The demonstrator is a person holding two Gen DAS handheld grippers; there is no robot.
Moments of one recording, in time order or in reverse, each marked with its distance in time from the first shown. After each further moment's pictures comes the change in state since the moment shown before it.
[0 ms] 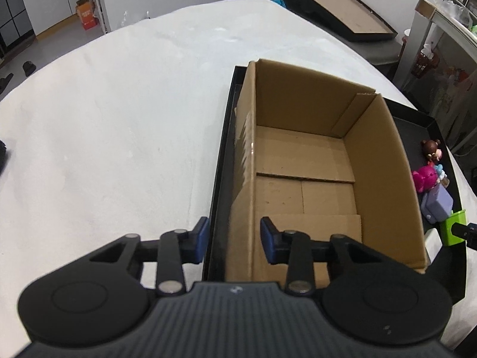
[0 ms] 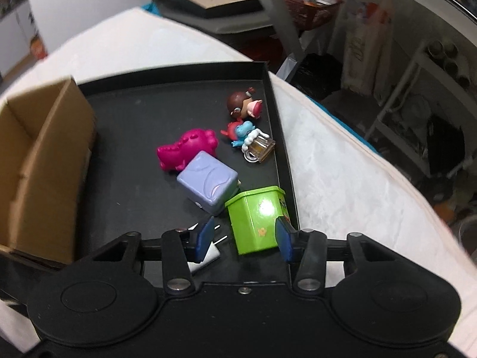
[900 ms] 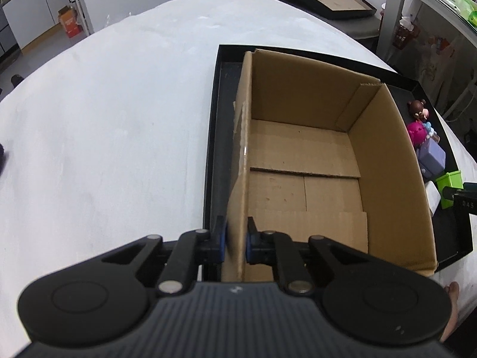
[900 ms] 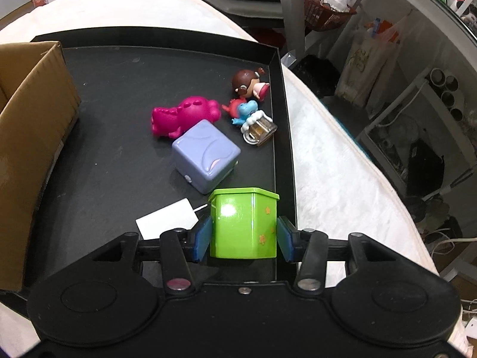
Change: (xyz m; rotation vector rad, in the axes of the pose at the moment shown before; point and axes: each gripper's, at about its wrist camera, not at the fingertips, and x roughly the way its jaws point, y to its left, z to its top) left arm -0.013 -0.005 -0.038 0.095 0.024 -0.018; right arm 0.006 0.025 -0.011 -0.153 0.041 -0.130
